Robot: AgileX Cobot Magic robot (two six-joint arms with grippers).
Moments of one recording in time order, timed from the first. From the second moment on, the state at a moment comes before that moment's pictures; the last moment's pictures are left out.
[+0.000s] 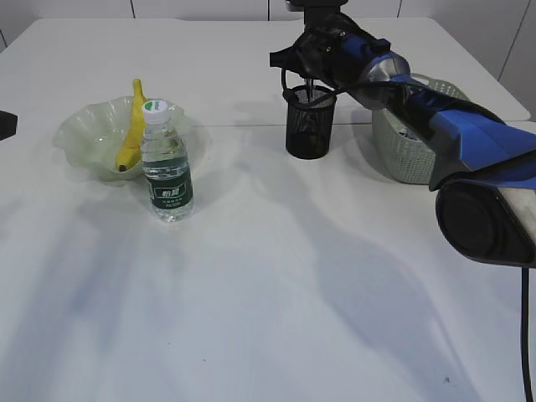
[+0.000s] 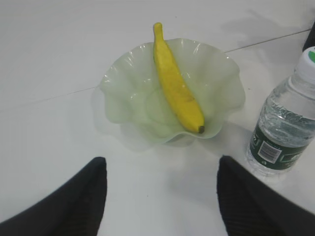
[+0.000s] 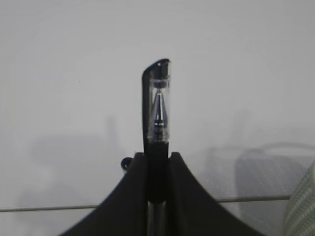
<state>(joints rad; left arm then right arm) 0.05 1.35 -0.74 -1.71 0.19 1.90 0.37 2.72 -2.71 -0.70 0.70 0.74</state>
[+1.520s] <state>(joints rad) 0.05 1.35 -0.74 -1.74 0.19 1.90 0.37 2.72 -2.71 -0.70 0.77 0.72</state>
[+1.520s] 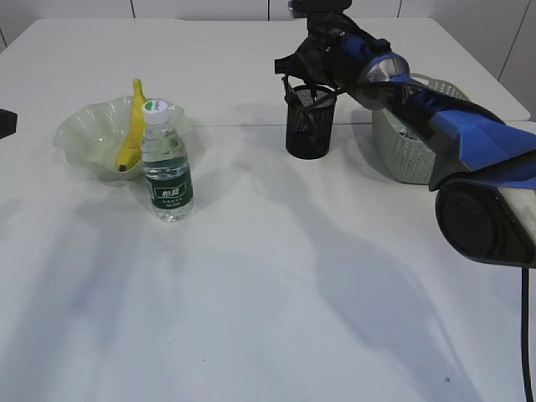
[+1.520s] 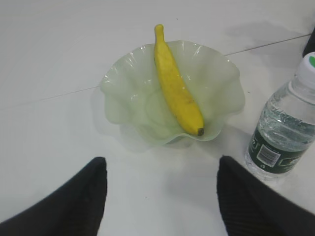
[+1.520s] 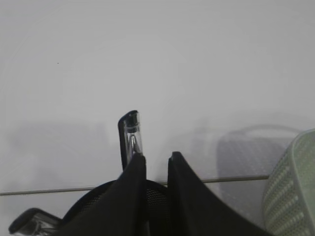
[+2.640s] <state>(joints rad) 0.05 1.35 -0.74 -1.74 0.19 1.90 0.38 2.71 -2.71 -0.78 0.74 0.72</state>
